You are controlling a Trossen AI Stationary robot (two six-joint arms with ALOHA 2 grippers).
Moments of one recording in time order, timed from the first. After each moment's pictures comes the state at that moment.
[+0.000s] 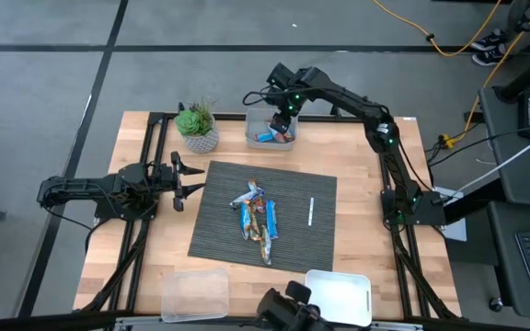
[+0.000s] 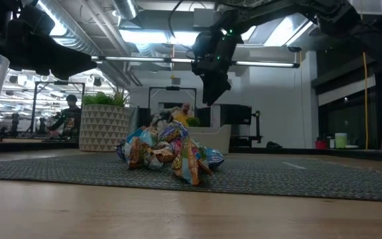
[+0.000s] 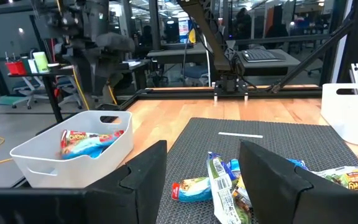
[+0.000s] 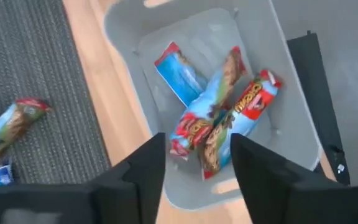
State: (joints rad) left arm 0.07 0.05 0.01 0.03 -0.14 0.05; right arm -0.58 2.24 2.25 -1.23 -0.13 -0.16
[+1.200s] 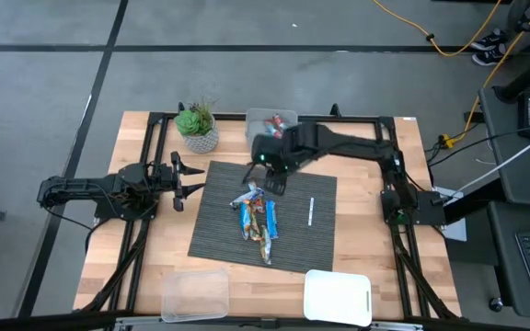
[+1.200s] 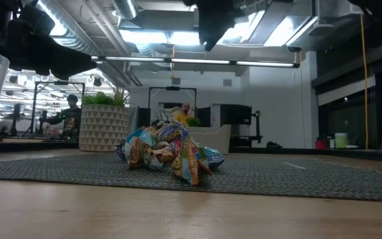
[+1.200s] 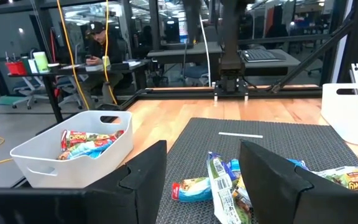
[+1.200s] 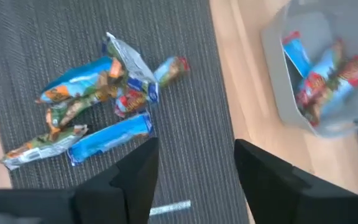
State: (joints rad) left arm 0.07 0.05 0.01 0.03 -0.14 0.05; right arm -0.03 2.10 2.33 -1.49 0.17 0.26
